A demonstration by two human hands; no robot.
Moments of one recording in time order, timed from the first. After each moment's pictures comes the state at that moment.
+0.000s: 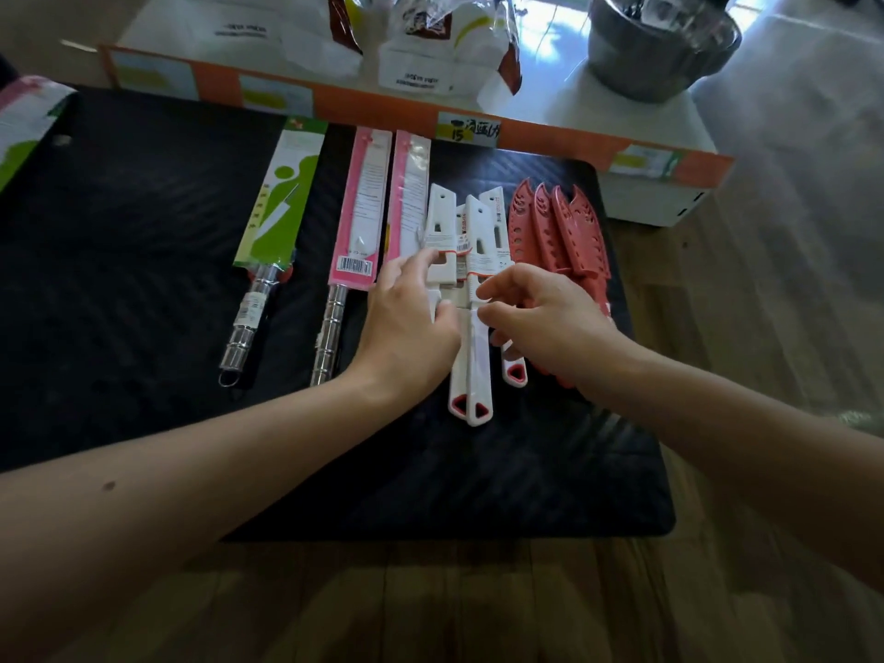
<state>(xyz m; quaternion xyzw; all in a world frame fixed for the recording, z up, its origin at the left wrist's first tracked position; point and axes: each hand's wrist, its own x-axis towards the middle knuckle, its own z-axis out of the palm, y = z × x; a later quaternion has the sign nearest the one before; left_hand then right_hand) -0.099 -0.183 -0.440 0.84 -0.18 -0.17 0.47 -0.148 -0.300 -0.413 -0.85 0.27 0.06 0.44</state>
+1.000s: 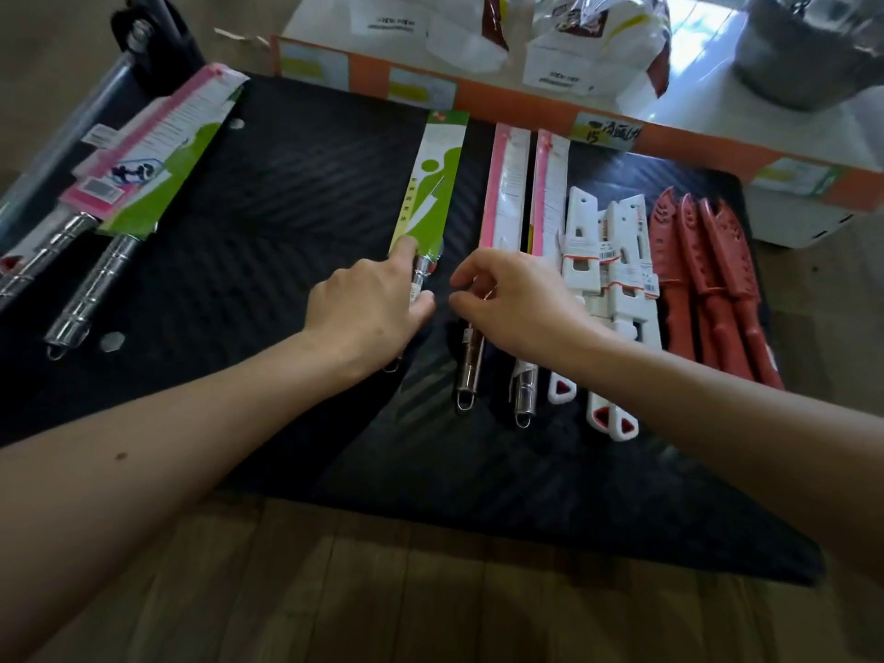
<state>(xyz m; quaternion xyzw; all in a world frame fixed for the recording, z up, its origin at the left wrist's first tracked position) -0.029 -0.071 -0.452 0.96 -0.21 -0.09 0.13 -0.074 -0.203 -0.432 -0.94 0.10 0.06 0.33</state>
